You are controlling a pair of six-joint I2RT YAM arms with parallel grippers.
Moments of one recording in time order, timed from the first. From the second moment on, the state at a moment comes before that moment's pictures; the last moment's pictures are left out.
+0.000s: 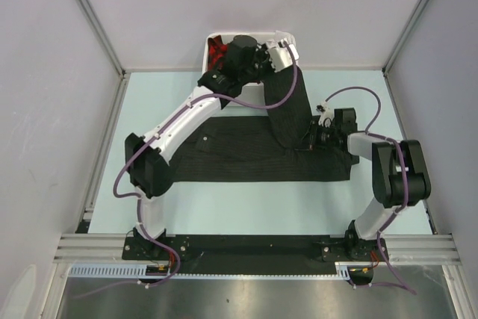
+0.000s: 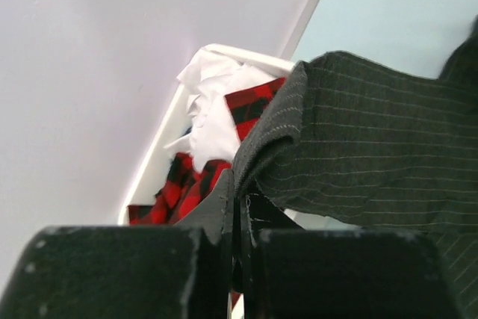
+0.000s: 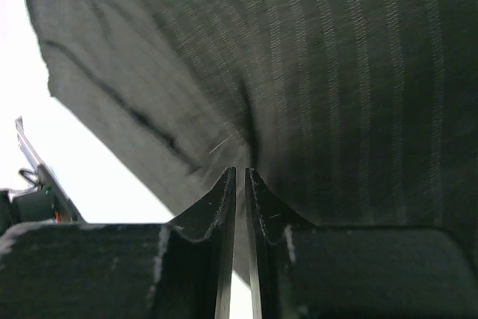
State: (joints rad) left arm -0.68 1.96 2.04 -0.34 0.05 0.71; right arm 0.08 1.66 0.82 -0.01 -0.71 0.31
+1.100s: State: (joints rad) left arm -0.28 1.51 1.06 -0.59 0.75 1.72; right arm -0.10 1.63 0.98 -0.40 -0.65 0.07
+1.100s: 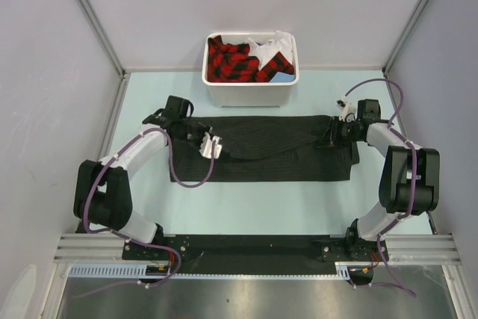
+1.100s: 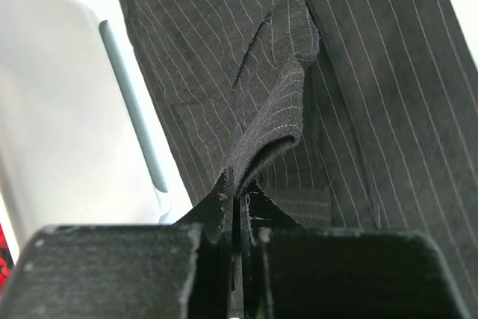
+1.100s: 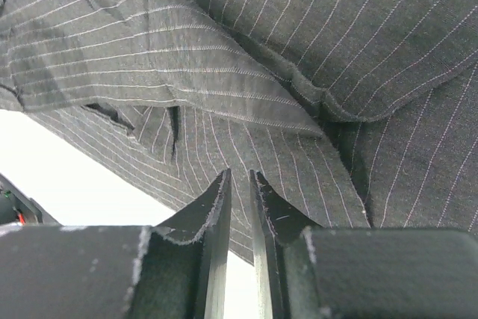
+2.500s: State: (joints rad) left arm -0.21 1.37 0.90 -0.63 0.63 1.30; right arm -0.45 1.56 0.99 -0.69 -0.58 0.06
